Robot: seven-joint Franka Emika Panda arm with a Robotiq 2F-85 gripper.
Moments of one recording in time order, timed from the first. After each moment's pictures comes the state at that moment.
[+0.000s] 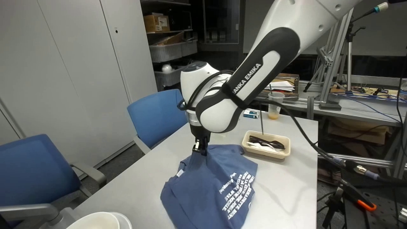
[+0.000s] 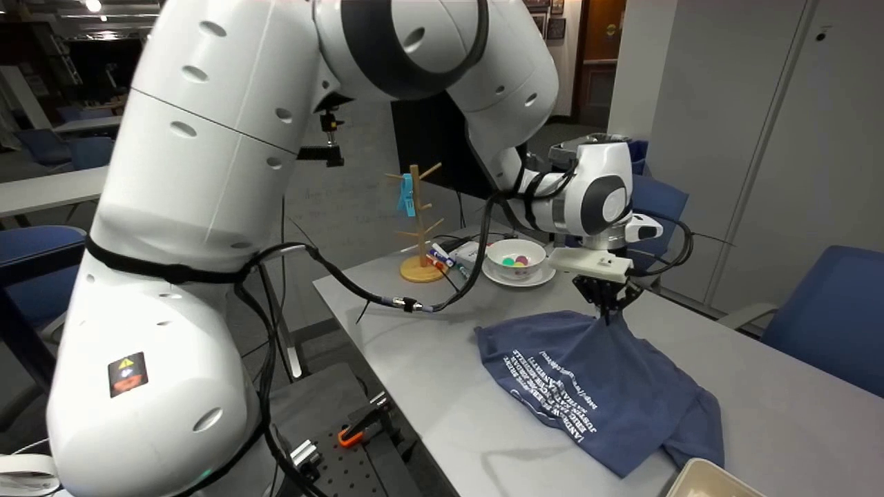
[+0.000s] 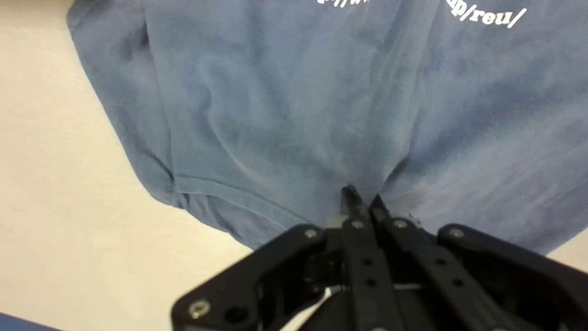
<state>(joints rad) 0.10 0.57 -0.07 -1.87 -0.23 2.51 0.01</state>
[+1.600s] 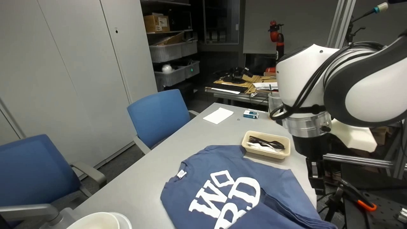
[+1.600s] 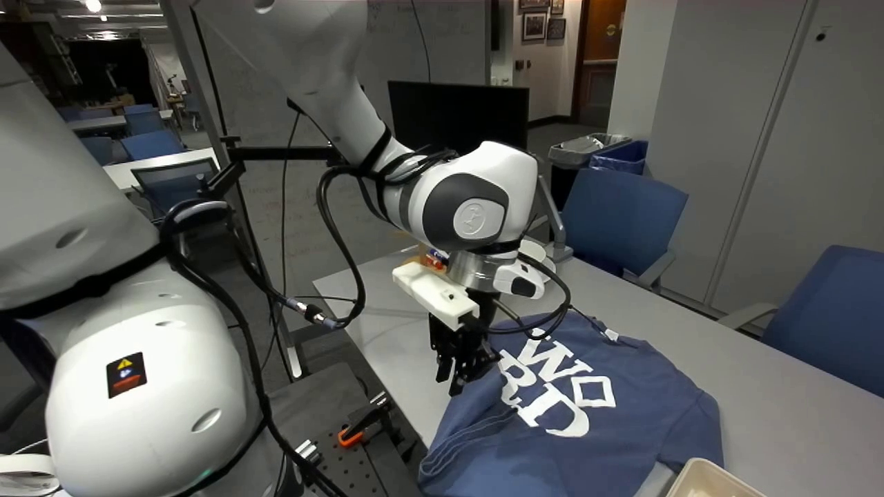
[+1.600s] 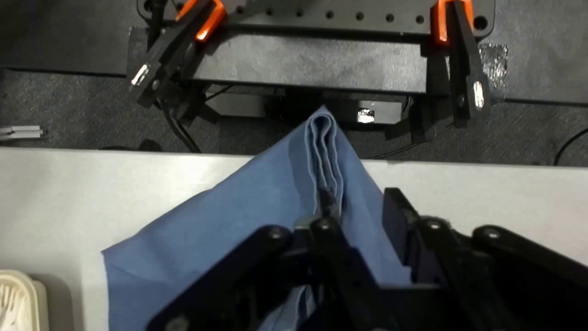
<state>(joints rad) 0.10 -0.20 -0.06 -2.76 -0.04 2.23 0.00</state>
